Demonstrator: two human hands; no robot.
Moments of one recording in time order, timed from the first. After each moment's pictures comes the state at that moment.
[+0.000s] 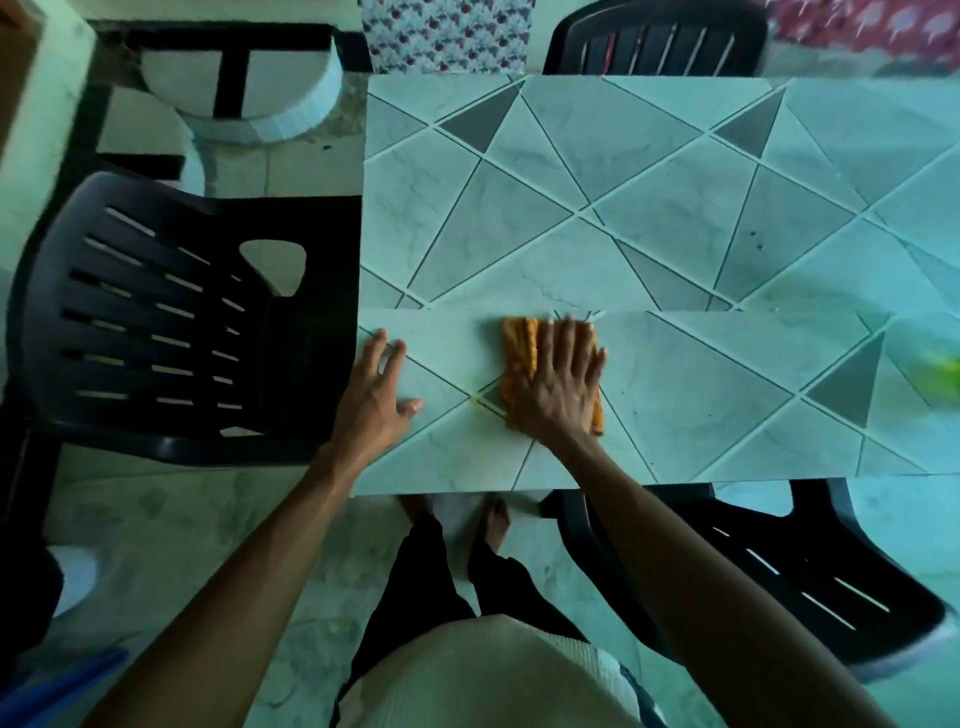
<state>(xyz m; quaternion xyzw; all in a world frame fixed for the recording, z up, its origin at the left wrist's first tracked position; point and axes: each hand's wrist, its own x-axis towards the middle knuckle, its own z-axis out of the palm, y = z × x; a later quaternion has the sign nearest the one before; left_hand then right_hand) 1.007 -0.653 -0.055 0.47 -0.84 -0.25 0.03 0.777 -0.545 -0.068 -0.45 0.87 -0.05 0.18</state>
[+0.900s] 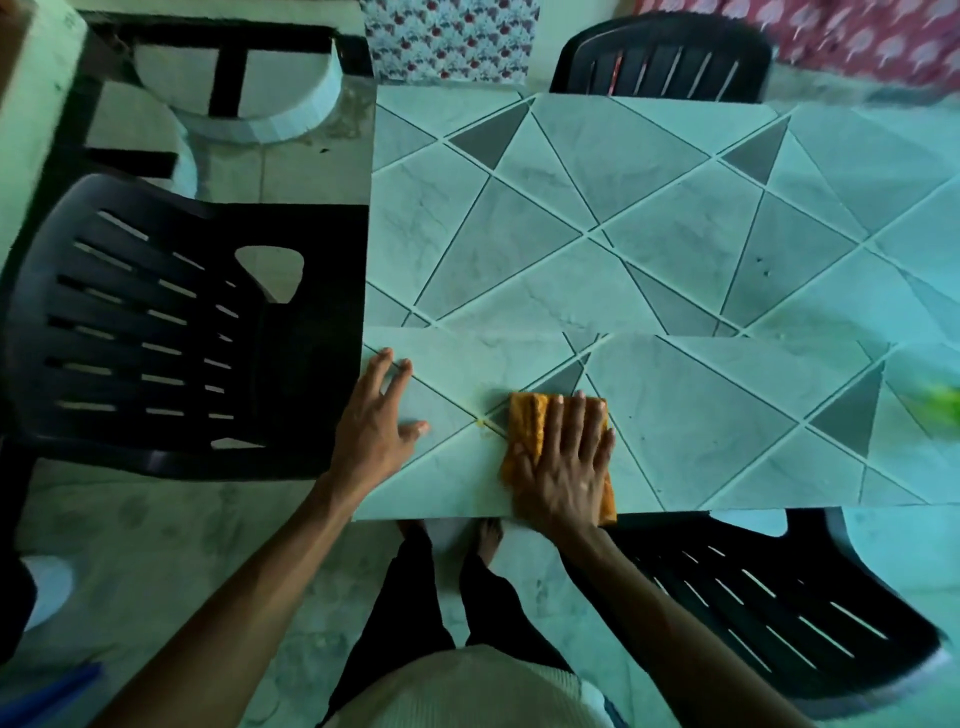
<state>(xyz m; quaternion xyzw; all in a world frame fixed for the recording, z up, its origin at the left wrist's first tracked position) 1.011 -0.655 -0.055 0.47 -0.84 -0.25 0.07 0.818 -0.484 -0.075 -0.45 0.88 -0.01 0.14</state>
